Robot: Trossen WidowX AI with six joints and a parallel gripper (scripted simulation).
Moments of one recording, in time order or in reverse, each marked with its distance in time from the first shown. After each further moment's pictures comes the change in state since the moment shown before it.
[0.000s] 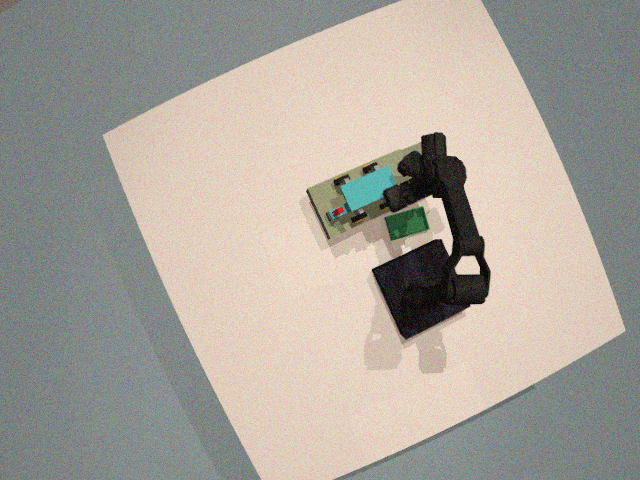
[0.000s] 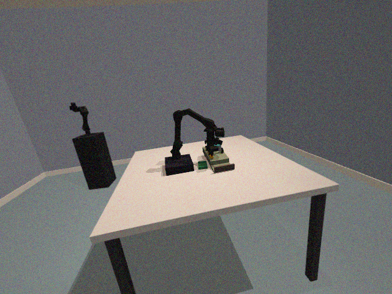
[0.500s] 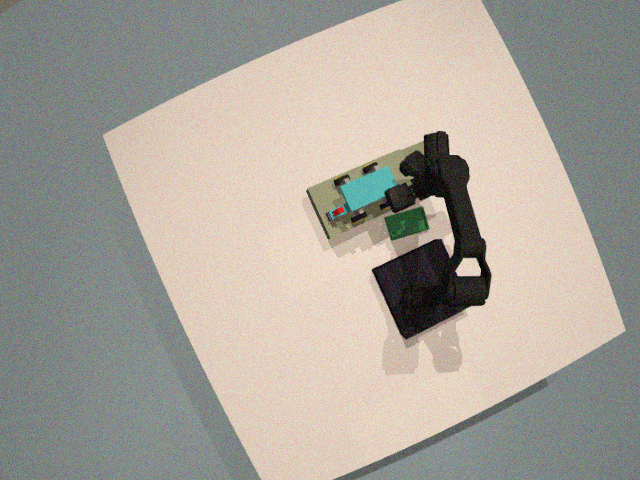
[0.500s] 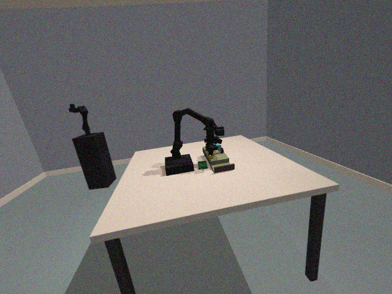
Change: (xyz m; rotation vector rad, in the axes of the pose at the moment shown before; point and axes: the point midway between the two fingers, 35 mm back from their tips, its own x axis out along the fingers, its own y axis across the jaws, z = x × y) arm -0.012 0.001 -0.004 0.006 0.016 0.009
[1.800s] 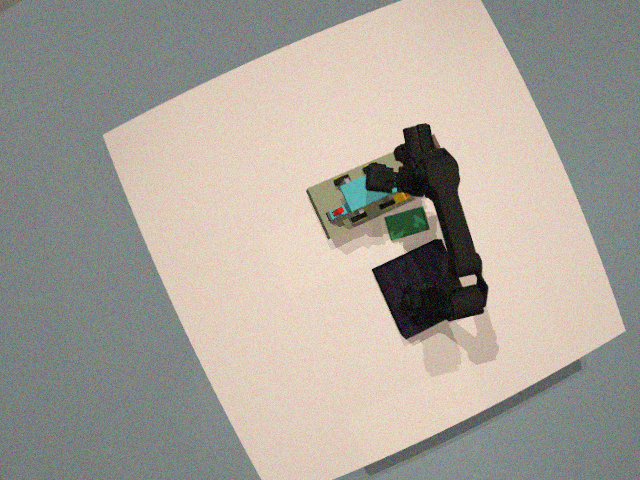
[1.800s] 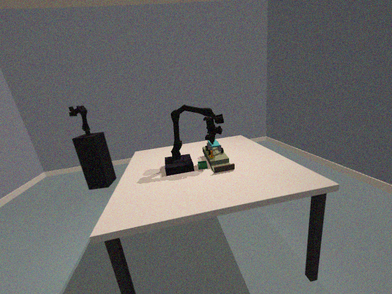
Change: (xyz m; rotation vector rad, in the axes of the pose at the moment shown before) arm -0.065 0.060 0.033 0.501 -0.107 0.061
